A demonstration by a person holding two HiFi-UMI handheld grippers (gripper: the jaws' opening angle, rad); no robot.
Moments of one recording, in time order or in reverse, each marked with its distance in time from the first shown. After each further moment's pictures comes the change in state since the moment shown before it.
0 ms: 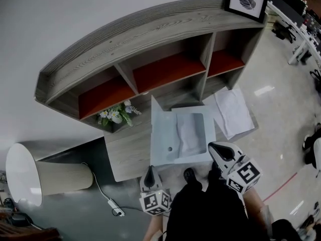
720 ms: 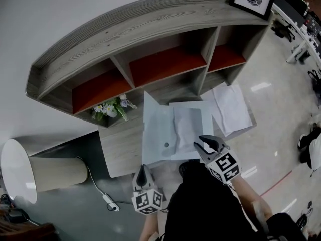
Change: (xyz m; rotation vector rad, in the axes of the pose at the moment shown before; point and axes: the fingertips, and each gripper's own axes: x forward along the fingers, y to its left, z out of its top) left arm -0.003 0.023 -0.007 -0.054 0.036 0.040; right arm 0.059 -0.007 -0.084 -0.077 0.270 0.004
